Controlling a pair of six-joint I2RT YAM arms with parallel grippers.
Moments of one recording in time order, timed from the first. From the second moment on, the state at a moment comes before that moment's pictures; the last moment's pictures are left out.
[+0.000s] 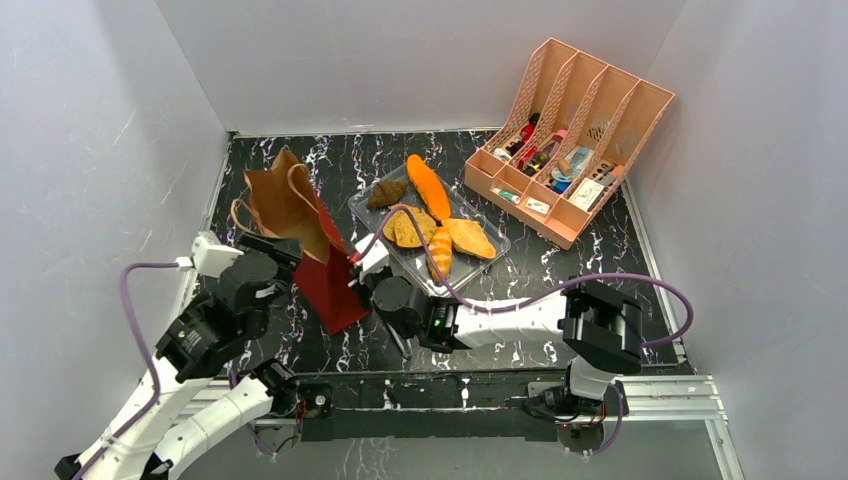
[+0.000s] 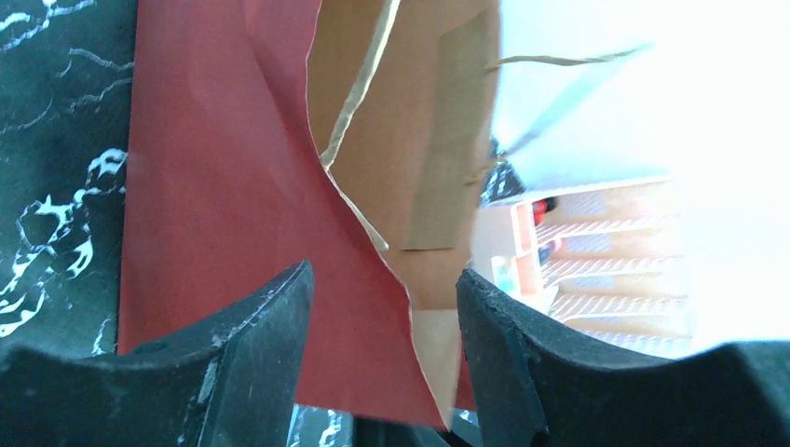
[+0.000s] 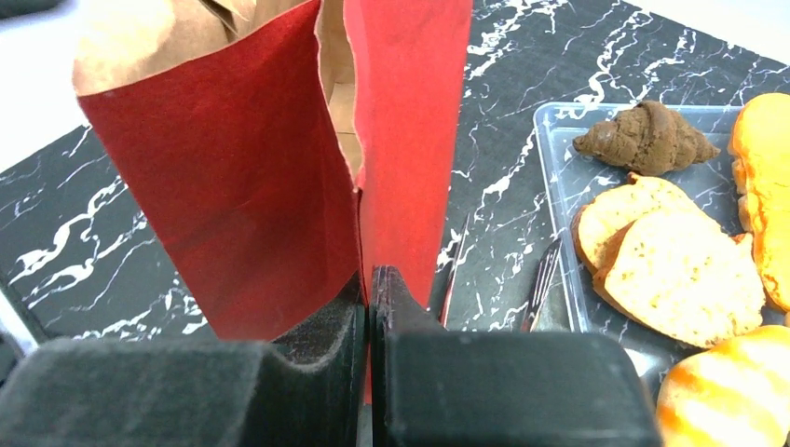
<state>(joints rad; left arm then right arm) -0.70 0.58 0.92 -0.92 -0.75 -1.31 1.31 1.67 1.01 0.49 0.59 0.11</state>
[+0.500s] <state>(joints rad) -0.70 0.56 1.11 -1.03 -0.95 -1.26 1.19 1.93 1.32 0.47 0.60 0.14</state>
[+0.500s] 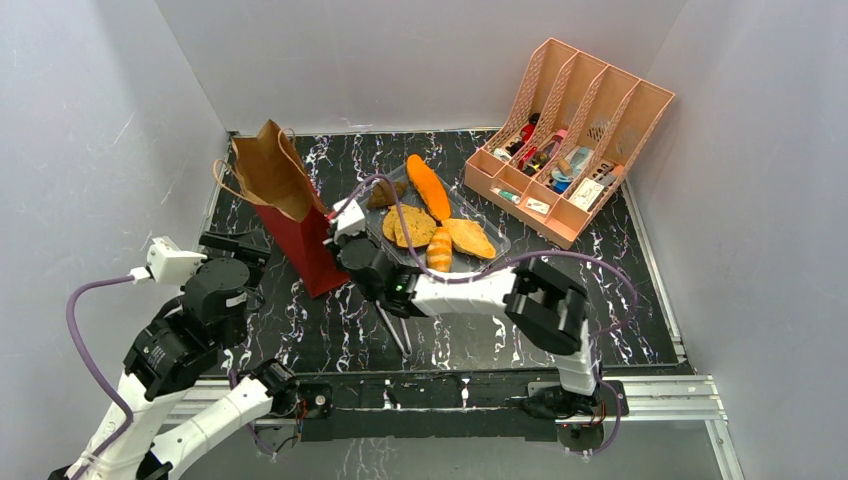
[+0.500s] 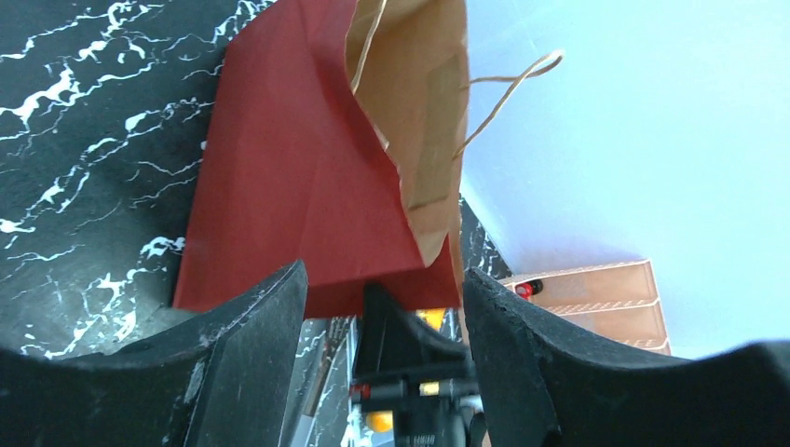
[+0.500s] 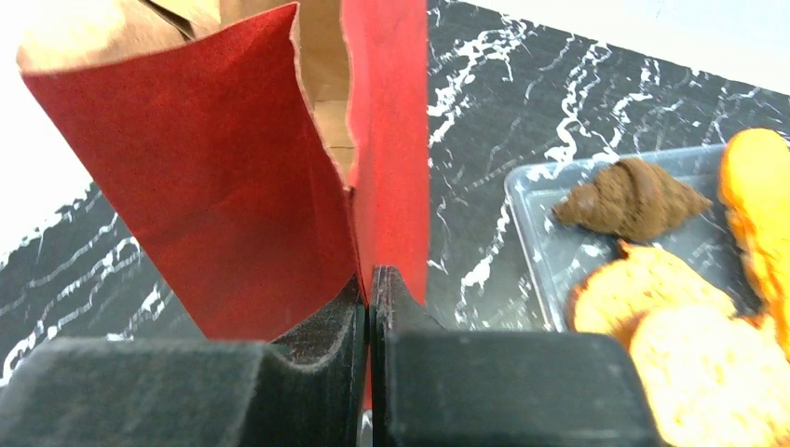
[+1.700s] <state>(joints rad) -0.70 0.46 0.67 -1.05 -0.95 -1.43 0.94 2.52 2.08 0.48 0.53 -0.05</state>
